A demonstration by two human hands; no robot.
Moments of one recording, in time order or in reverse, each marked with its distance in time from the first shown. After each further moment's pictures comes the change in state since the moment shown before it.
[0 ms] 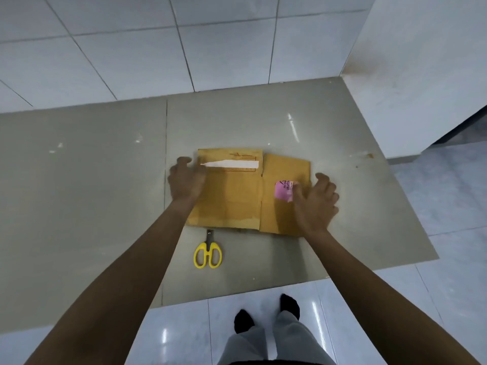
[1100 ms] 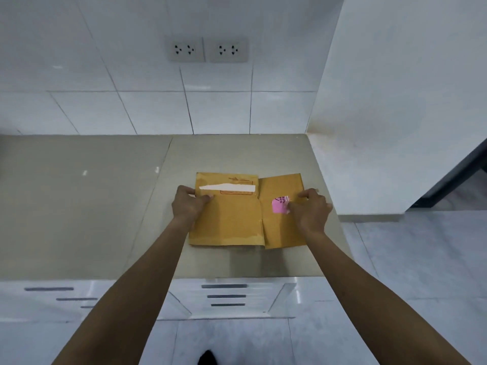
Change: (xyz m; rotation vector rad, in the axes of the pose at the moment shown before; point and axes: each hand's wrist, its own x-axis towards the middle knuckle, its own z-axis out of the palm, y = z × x) left_hand -0.146 0.078 0.026 -0.214 0.101 -0.191; right_hand 0.056 0.064 -0.138 0.213 -0.176 -0.181
